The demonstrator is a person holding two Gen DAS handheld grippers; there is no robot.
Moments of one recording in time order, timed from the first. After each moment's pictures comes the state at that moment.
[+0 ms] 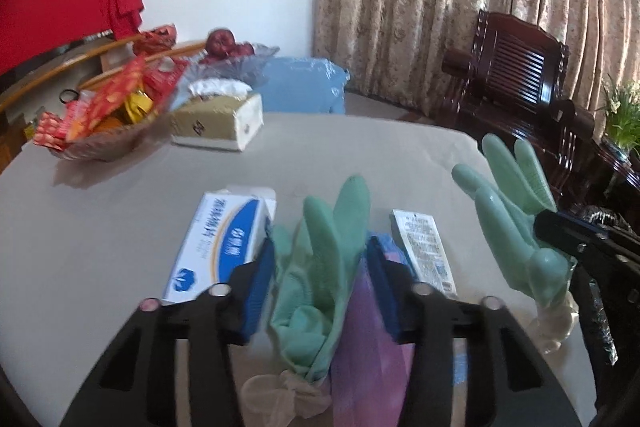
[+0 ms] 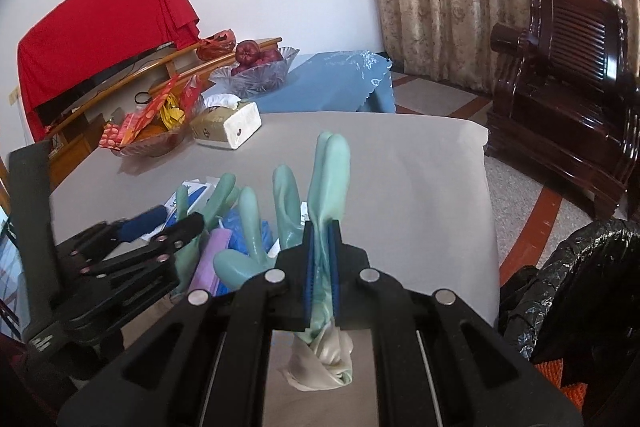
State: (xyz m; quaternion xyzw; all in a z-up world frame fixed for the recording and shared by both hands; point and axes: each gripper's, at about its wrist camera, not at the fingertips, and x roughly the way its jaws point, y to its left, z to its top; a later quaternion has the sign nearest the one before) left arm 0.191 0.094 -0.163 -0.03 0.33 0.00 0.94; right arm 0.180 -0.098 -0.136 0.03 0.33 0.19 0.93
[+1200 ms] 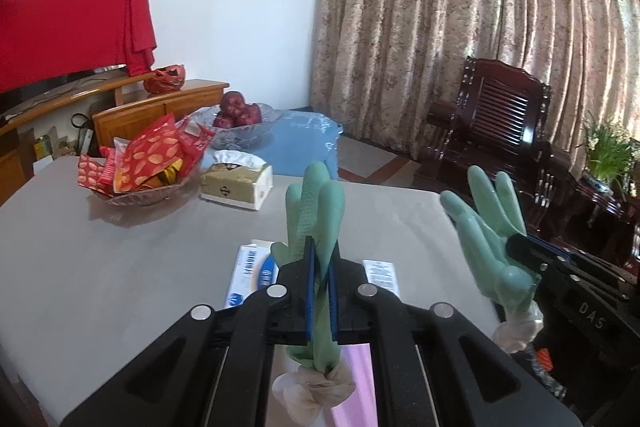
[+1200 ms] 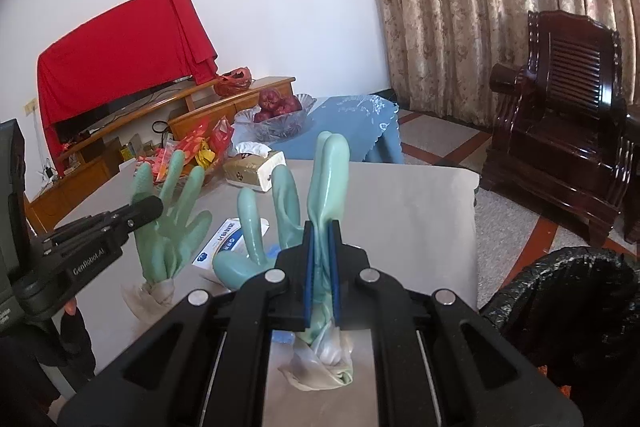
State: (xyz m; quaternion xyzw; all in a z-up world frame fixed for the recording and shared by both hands) left arm 0.114 0.101 -0.058 -0.05 0.25 -0.01 0.97; right arm 0.119 -0.108 -0.061 0.03 0.26 0.20 0.94
